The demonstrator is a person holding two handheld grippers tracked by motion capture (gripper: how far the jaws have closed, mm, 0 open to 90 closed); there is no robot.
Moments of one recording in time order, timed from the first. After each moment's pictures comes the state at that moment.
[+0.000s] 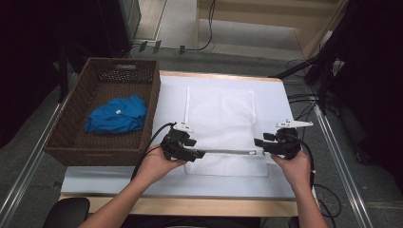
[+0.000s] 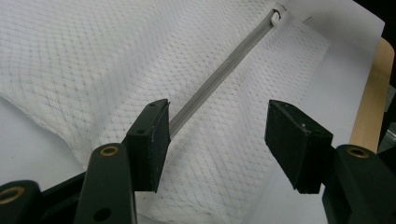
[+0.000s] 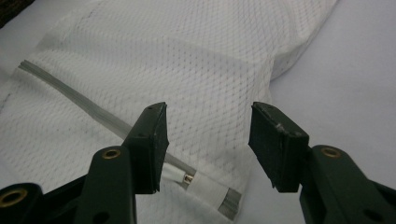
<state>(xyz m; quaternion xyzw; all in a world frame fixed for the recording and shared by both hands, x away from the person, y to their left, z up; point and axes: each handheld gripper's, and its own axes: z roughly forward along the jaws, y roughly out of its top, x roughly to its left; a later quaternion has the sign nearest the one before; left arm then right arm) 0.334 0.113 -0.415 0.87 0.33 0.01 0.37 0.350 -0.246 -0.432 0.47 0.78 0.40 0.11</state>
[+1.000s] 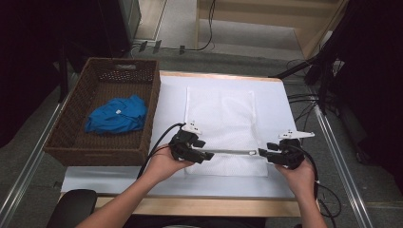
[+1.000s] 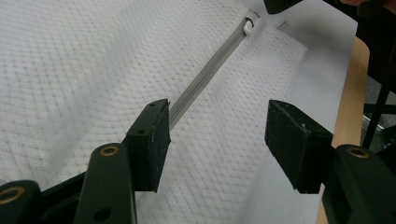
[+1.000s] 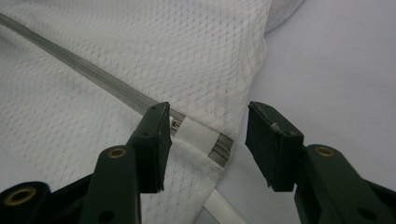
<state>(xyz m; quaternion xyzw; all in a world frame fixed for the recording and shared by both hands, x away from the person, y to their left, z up) 0.336 0.092 -0.416 0.87 0.30 0.00 0.39 0.330 -0.257 -0.452 0.47 0.80 0.37 0.11</state>
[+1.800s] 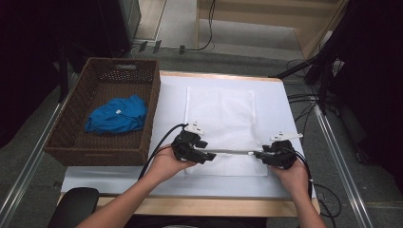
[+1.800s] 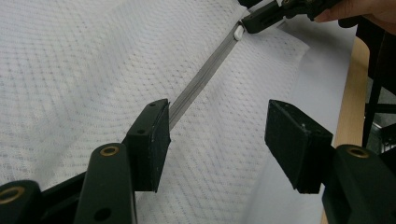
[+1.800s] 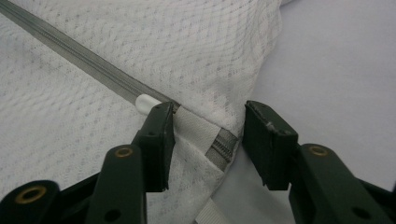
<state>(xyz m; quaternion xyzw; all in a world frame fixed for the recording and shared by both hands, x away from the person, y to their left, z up) 0.337 0.086 -0.421 0.87 0.30 -0.01 0.39 0.338 -0.245 -0.474 0.46 0.82 0.33 0.12</state>
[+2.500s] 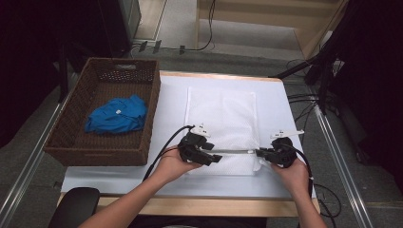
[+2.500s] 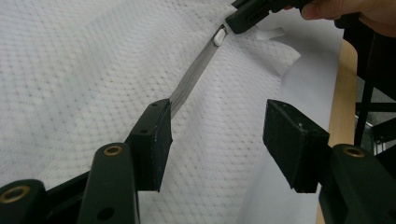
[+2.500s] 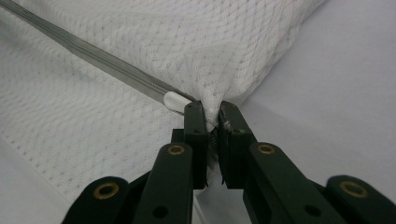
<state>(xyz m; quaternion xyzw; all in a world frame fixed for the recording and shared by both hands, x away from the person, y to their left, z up) 0.336 0.068 -0.425 0.87 0.28 -0.02 0.40 0.341 -0.245 -0.465 0.47 0.81 0.34 0.07</state>
